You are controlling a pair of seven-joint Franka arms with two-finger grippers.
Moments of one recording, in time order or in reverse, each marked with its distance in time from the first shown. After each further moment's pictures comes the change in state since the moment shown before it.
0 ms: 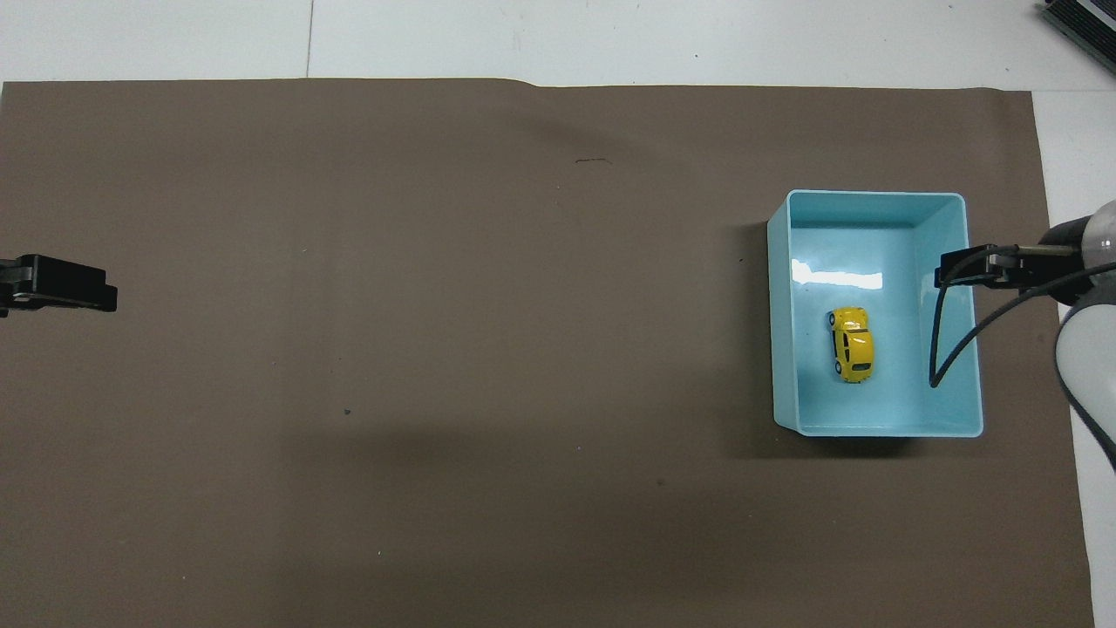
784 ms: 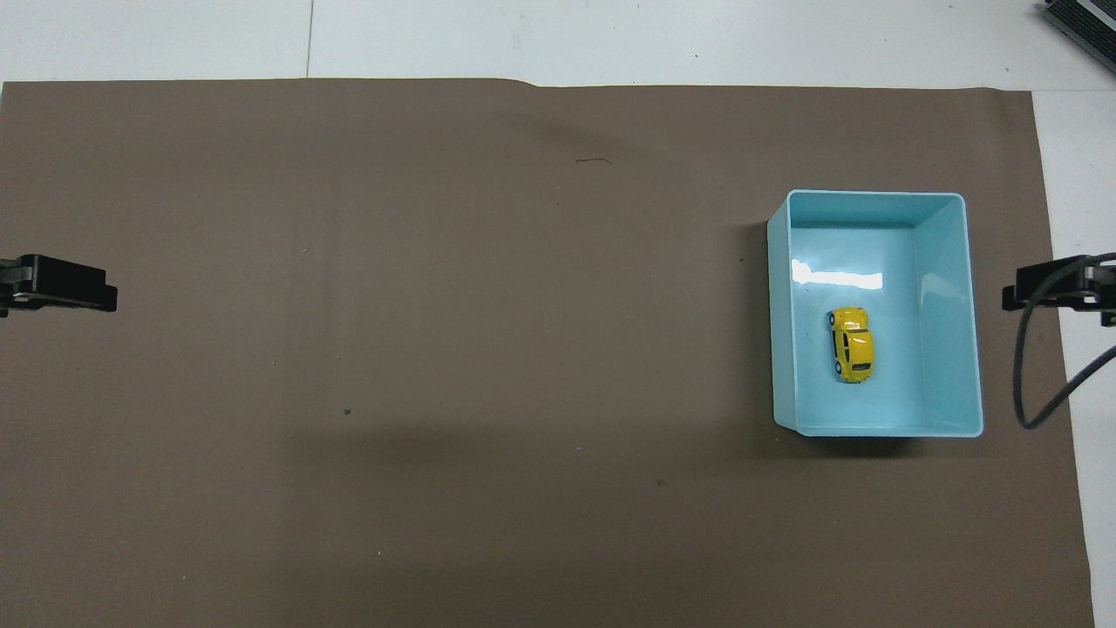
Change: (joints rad) left arm 0.000 0.000 0.000 0.000 0.000 0.000 0.000; right arm -0.008 -0.057 -0.002 0.167 0.002 -0.278 0.032
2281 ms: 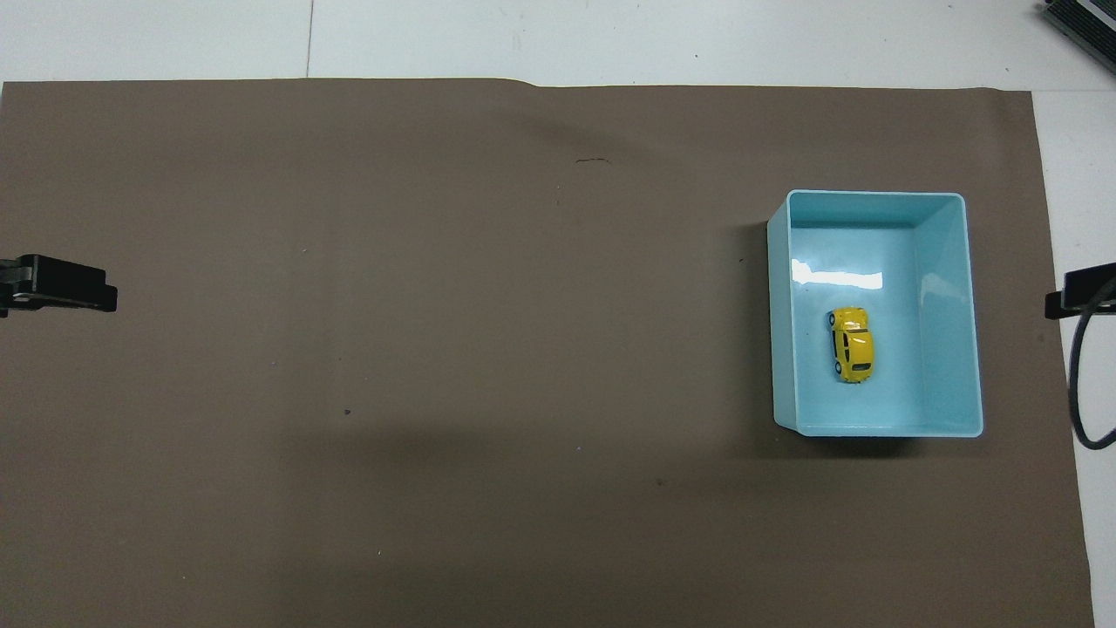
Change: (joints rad) left arm 0.000 0.000 0.000 0.000 0.000 0.000 0.000; right arm -0.022 0.005 0.009 0.098 -0.002 -0.106 0.000
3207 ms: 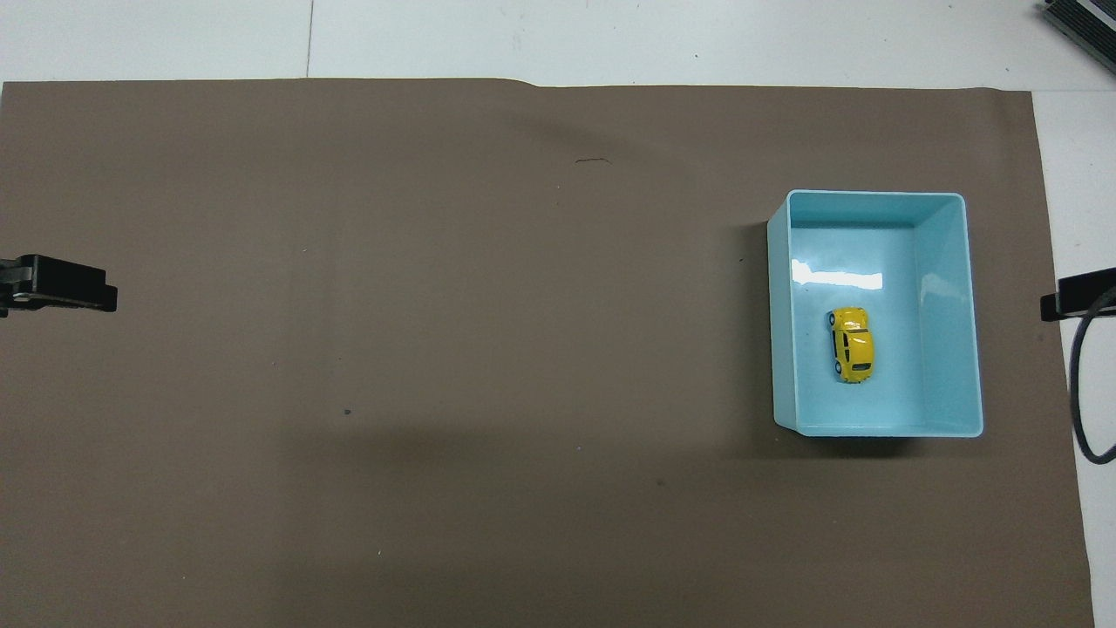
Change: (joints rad) left arm 0.000 0.000 0.000 0.000 0.000 0.000 0.000; right arm 0.005 0.000 0.005 0.000 -0.009 0.006 -0.086
